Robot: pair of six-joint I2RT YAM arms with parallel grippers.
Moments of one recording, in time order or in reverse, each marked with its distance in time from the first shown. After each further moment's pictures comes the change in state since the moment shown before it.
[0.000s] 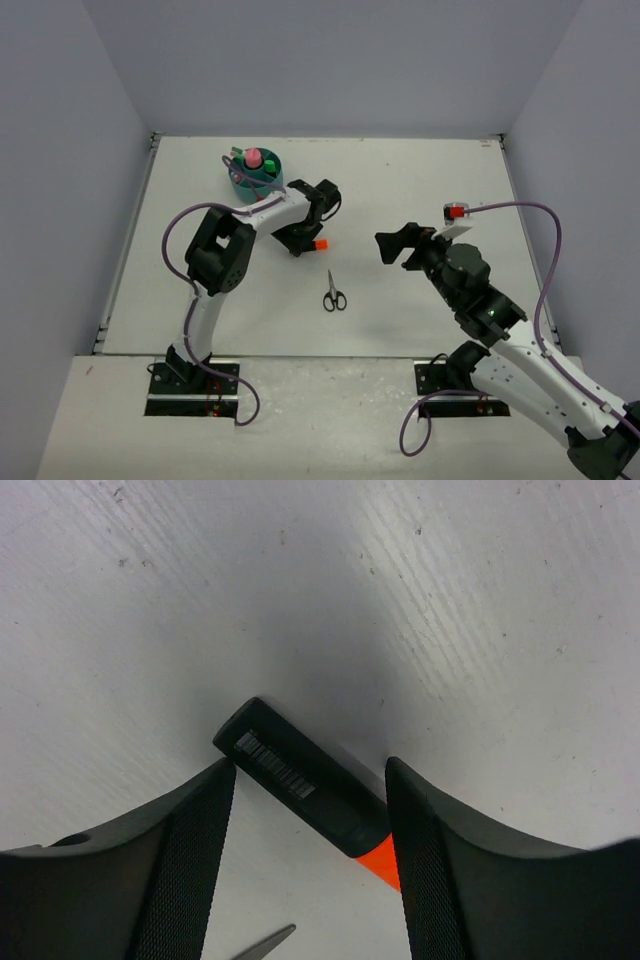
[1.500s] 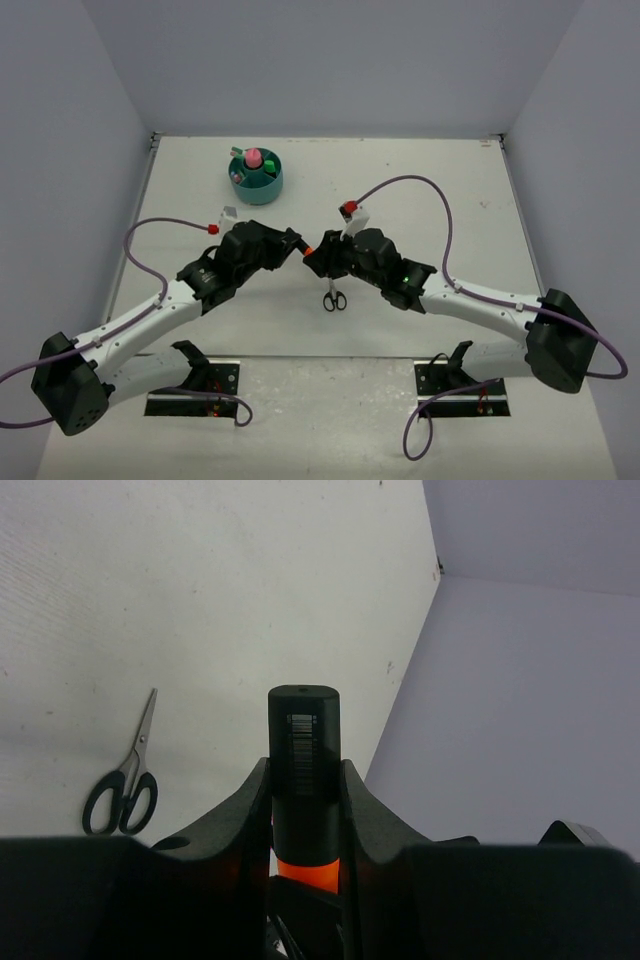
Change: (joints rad) left arm -0.054 -1.147 -0.978 0.857 0.167 0.100; right arm 0.274 0.637 0.168 0.291 -0.207 0.106
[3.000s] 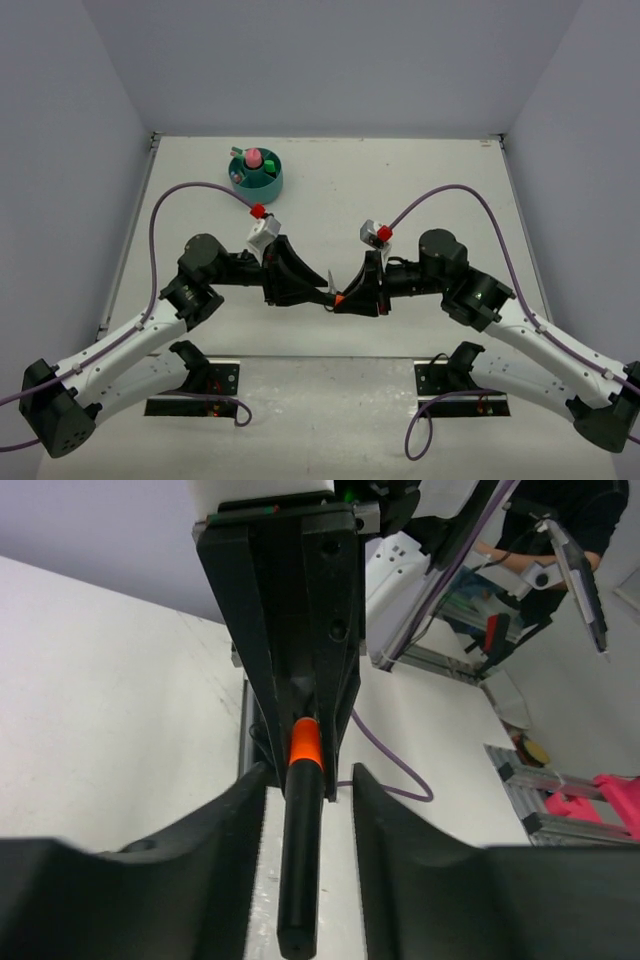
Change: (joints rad) left arm -0.007 -0.169 -0.084 0.616 1.150 0.973; right arm -0.095 -0.447 0.029 -0.373 -0.791 -0.316
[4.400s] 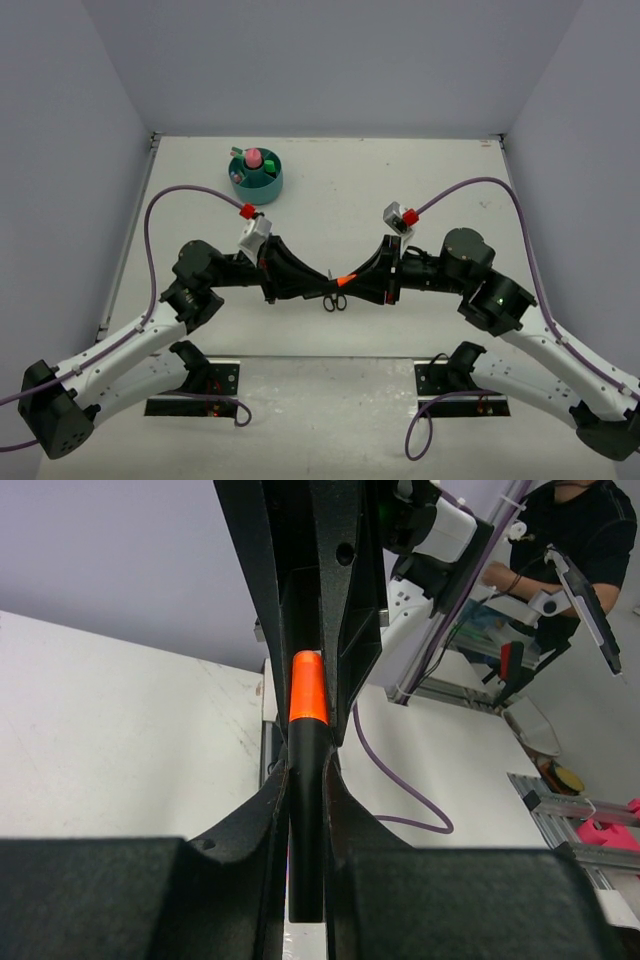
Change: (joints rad) left arm -0.008 -0.015 -0.031 0.124 -0.054 -0.006; right arm -0.014 -0.070 0.091 -0.008 0.159 0.113
